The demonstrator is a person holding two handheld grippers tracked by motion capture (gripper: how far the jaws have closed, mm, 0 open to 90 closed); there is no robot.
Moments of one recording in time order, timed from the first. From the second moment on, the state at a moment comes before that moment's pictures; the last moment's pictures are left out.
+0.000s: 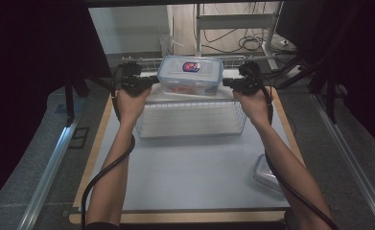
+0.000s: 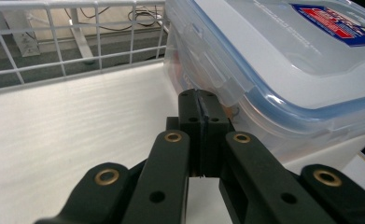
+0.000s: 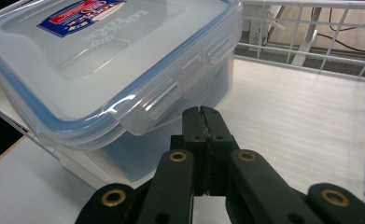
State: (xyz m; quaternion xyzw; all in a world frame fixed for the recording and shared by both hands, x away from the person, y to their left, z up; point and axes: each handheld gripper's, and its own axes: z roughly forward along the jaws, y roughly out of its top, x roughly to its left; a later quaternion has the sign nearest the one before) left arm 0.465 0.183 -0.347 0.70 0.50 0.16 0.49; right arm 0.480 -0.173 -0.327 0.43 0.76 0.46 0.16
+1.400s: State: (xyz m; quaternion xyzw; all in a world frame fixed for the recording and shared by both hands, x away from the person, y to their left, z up) left arm 0.334 0.184 -0.378 0.76 0.42 0.20 0.46; right arm 0.386 -0.207 -0.355 0.32 0.80 0.48 0.17
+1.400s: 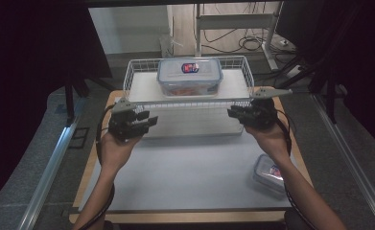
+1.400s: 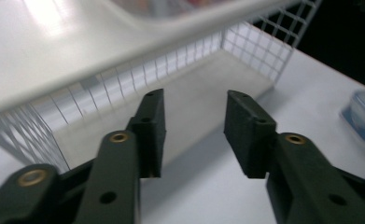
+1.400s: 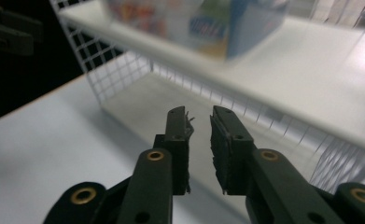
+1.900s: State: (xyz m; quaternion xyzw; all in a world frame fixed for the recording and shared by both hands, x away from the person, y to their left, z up) left arm 0.255 0.182 -0.462 0.75 0.43 0.17 0.47; right arm 0.322 -0.239 -0.425 0.33 0.81 0.47 0.14
